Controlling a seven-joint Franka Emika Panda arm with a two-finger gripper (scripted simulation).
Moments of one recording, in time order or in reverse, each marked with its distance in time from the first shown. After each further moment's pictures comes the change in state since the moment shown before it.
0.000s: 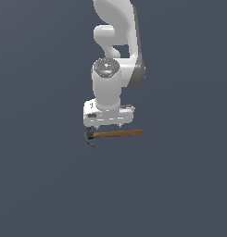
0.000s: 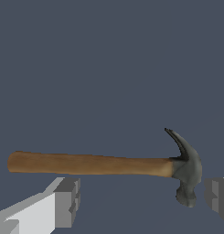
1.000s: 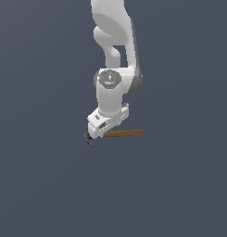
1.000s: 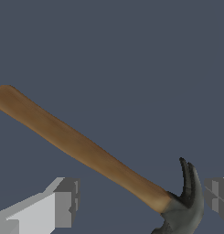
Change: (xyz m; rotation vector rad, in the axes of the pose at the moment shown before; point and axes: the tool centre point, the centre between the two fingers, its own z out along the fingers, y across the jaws) arm -0.007 -0.005 0.040 -0.012 -0.002 -0.552
